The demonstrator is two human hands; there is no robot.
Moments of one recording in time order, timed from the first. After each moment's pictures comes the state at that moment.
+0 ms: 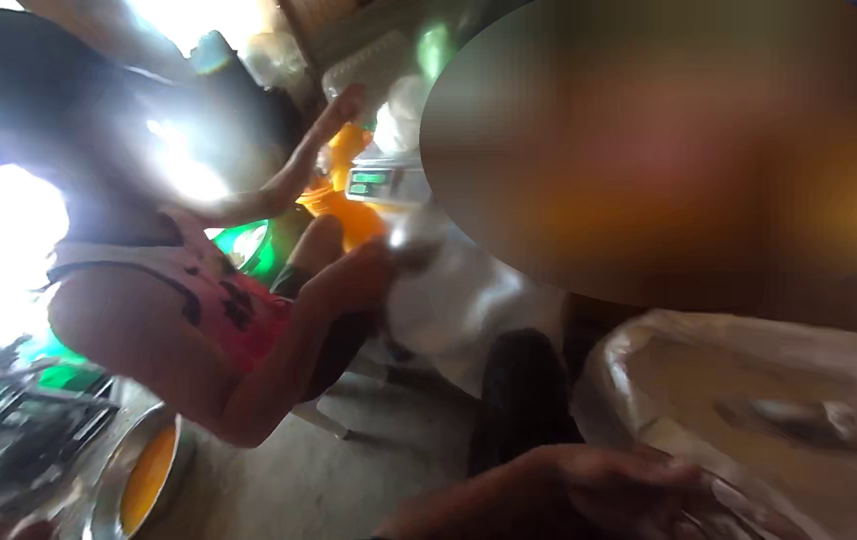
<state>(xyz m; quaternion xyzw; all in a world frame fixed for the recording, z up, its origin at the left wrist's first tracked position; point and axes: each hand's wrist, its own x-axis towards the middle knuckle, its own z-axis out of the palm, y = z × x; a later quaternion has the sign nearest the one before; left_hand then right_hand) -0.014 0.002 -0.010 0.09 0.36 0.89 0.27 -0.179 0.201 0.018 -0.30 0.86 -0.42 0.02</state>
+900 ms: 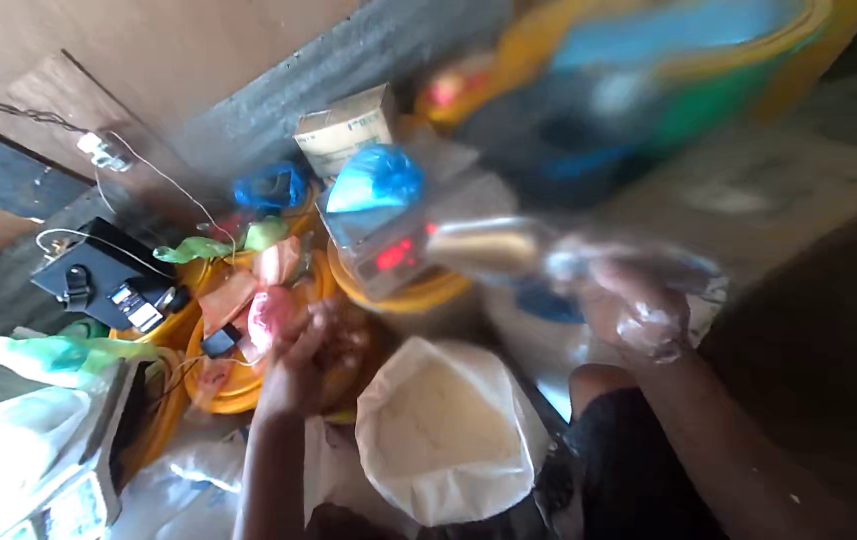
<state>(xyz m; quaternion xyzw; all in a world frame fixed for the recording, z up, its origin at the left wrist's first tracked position) -0.250 0.018 0.144 0.18 0.67 0.71 0.09 -0.200 0.366 0.057 -0.18 0.51 -0.76 -0.36</state>
